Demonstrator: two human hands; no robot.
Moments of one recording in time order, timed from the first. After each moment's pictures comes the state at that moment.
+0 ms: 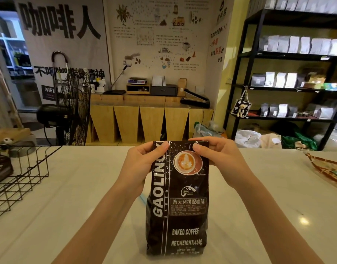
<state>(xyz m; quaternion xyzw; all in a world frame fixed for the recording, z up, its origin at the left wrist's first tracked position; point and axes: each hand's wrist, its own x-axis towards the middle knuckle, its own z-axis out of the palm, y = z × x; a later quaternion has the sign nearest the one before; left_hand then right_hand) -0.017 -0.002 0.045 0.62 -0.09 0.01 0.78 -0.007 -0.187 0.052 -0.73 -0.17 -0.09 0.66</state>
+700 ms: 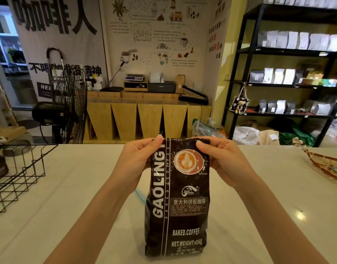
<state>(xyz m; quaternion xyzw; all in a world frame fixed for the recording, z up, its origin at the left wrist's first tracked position) -0.013 0.004 0.047 0.65 -0.15 0.02 0.75 -0.007 -0.191 0.049 -0.67 -0.17 -0.01 0.72</state>
